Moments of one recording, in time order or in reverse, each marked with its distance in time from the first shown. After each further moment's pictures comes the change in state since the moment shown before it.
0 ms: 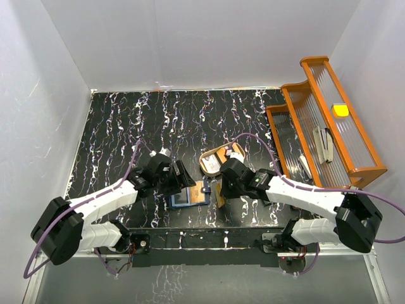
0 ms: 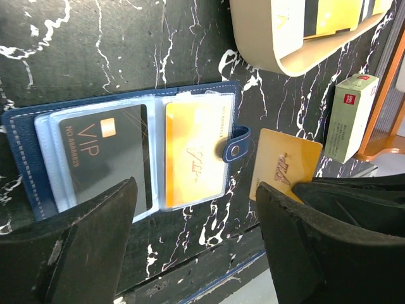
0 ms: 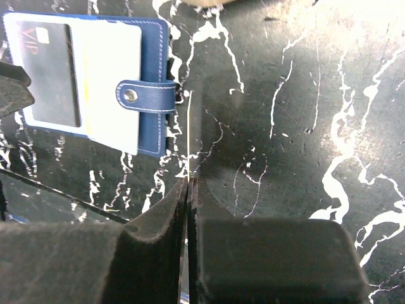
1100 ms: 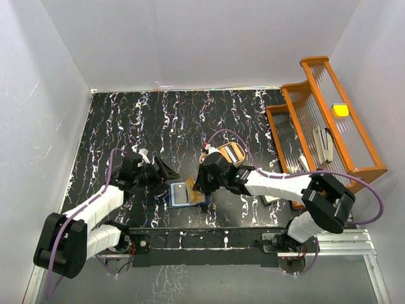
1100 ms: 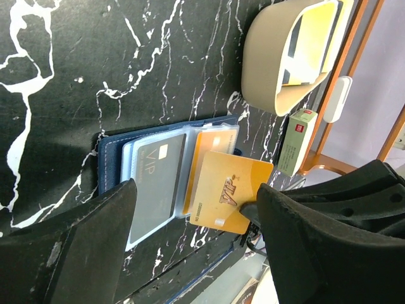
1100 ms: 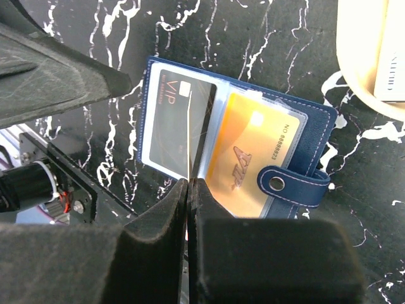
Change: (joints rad) left arm 0.392 -0.111 -0.151 0.115 0.325 0.032; right arm 0.025 0.233 0.094 0.388 -0.166 0.030
